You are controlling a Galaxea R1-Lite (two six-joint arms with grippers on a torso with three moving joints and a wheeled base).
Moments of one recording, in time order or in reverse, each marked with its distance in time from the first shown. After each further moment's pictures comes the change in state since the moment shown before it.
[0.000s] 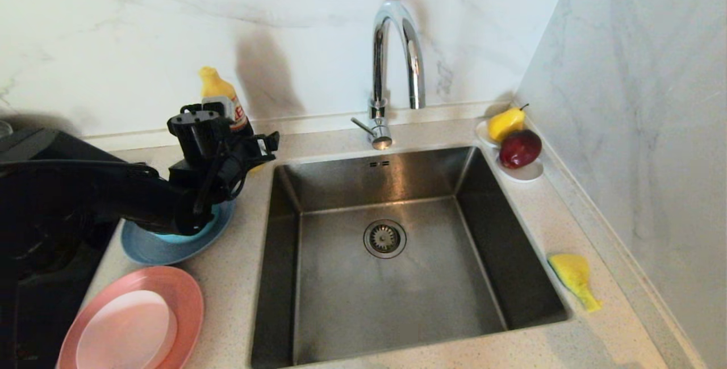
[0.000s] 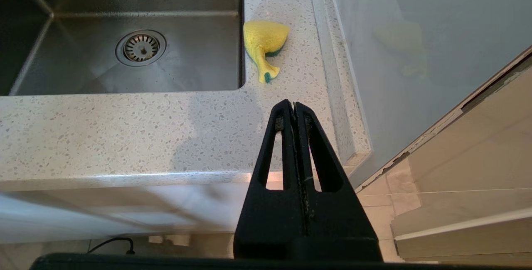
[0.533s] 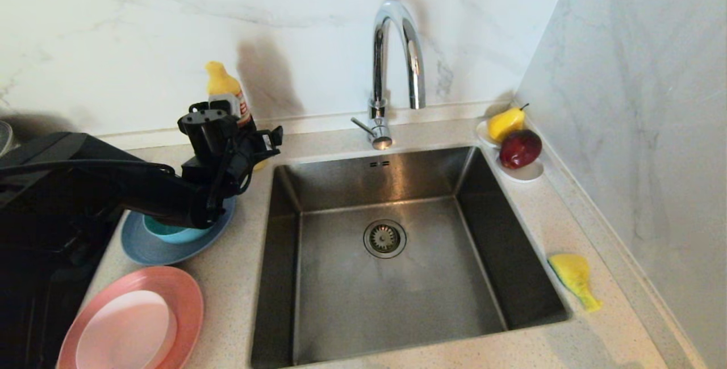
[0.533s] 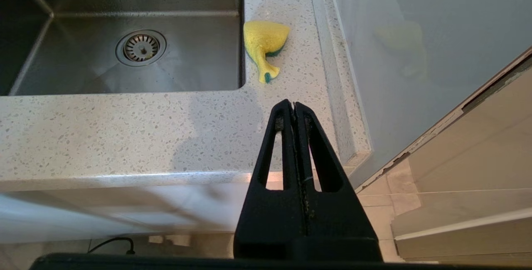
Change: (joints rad) left arm 0.001 0.073 -0.102 -0.015 0.001 0.000; right arm 0.000 0.000 0.000 0.000 0.000 0.000
